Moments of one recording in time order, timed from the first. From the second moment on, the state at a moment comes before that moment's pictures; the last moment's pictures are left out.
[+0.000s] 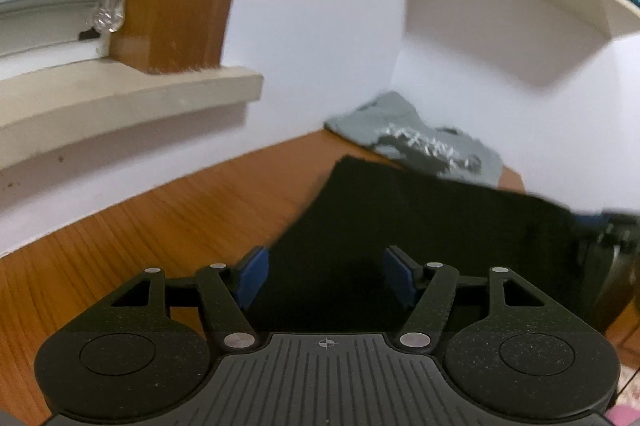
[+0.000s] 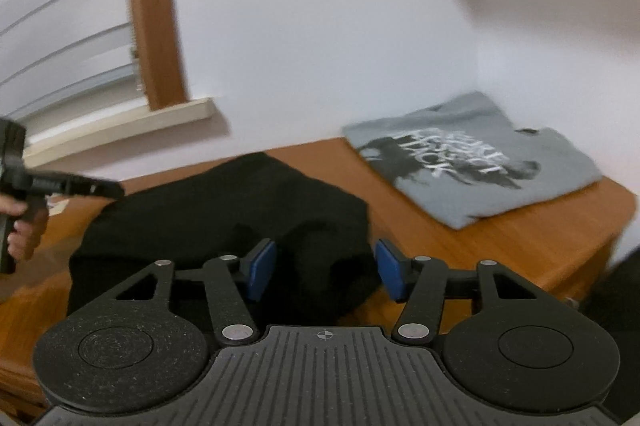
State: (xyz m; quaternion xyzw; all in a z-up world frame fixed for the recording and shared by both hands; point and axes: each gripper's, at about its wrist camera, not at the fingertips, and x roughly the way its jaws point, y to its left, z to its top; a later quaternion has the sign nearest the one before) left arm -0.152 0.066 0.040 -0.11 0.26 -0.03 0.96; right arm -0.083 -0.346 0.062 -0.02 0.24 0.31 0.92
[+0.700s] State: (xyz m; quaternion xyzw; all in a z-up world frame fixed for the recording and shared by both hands) left arm -0.159 0.099 0.033 -0.16 0.26 -0.01 0.95; right arm -0.113 -0.344 0.054 0.06 0.28 0.28 0.91
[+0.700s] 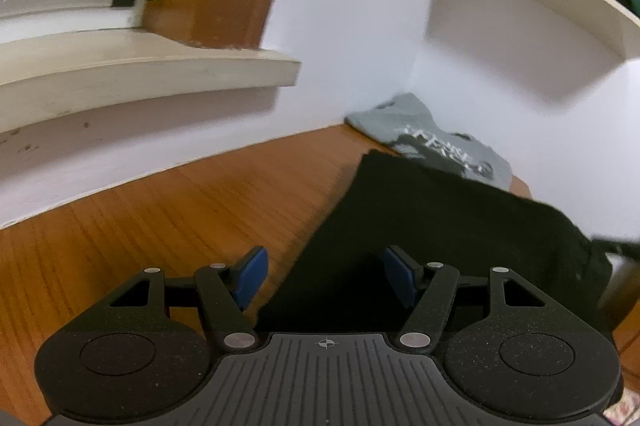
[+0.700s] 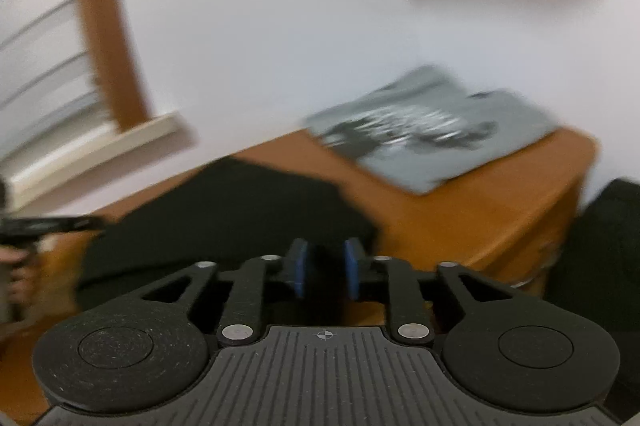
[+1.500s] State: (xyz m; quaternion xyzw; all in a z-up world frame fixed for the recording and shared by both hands) left arm -0.160 0.107 0.024 -0.16 0.28 -0.02 0.95; right arm -0.183 -0.321 0.059 0.13 0.32 0.36 0.87
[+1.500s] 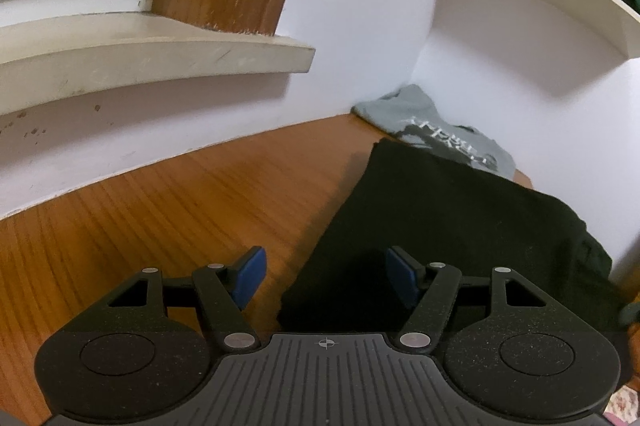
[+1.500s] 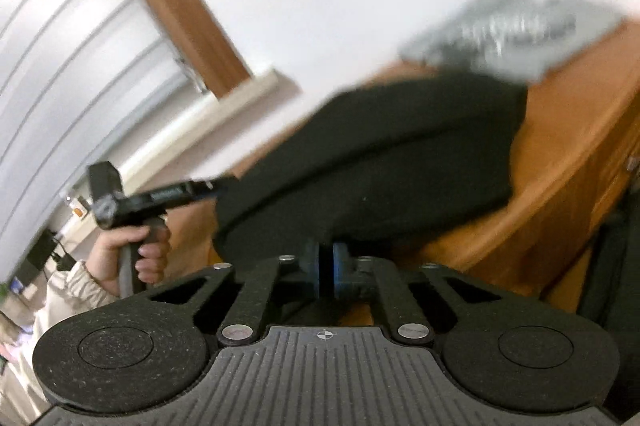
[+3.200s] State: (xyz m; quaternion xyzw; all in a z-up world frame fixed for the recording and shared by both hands) left arm -0.152 0.026 0.081 -0.06 0.25 -0.13 0.96; right arm -0.082 -0.352 0.022 -0.04 0.31 0.25 0.92
